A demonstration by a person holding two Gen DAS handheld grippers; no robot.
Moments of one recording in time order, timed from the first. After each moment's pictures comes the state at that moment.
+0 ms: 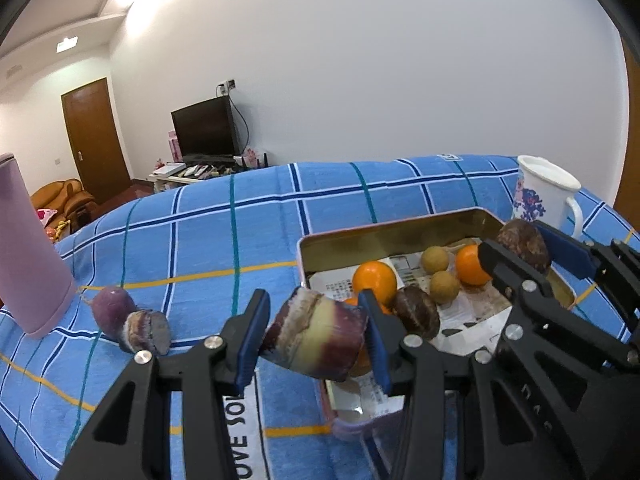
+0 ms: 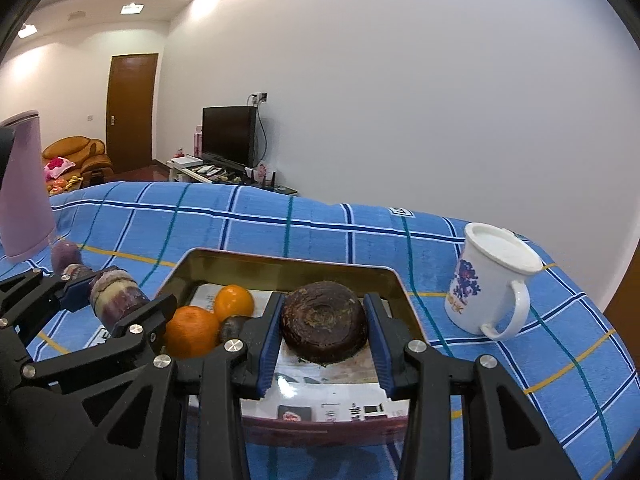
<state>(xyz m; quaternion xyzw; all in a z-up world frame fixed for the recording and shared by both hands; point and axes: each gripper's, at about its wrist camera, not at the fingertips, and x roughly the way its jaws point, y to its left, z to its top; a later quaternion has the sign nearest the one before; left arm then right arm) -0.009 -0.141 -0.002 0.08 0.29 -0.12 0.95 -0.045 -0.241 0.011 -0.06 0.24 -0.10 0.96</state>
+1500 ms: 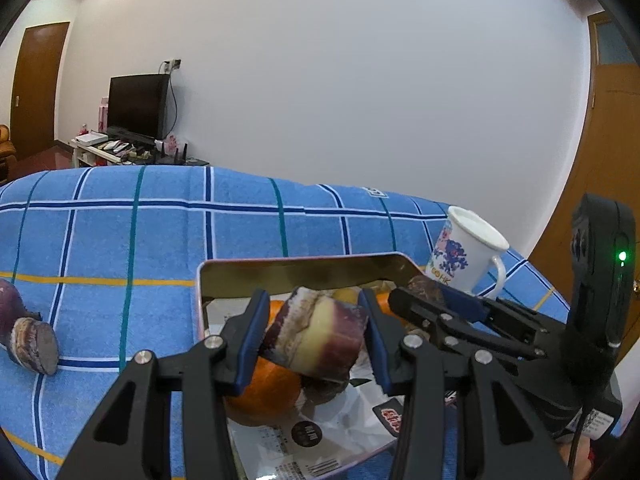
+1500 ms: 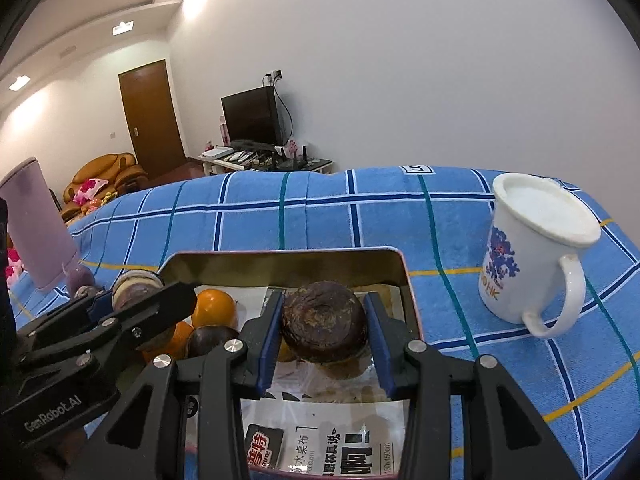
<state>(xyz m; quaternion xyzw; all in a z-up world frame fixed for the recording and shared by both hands) 0.020 -0.144 0.000 -0.06 0.29 -0.28 0.91 0.000 -0.304 -0.002 0.05 0.30 -0.01 0.95</state>
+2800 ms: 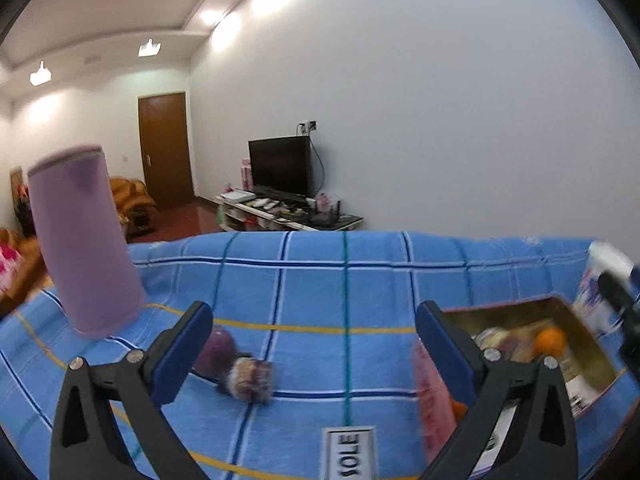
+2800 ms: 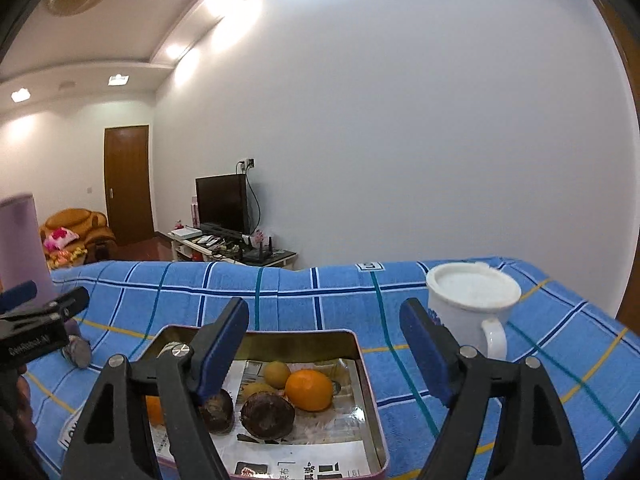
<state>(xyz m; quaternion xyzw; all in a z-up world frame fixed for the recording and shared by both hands) 0.001 -0.074 0.020 0.03 0.19 0.00 0.98 -0.063 -0.286 0.024 0.00 0.13 -0.09 0.99</state>
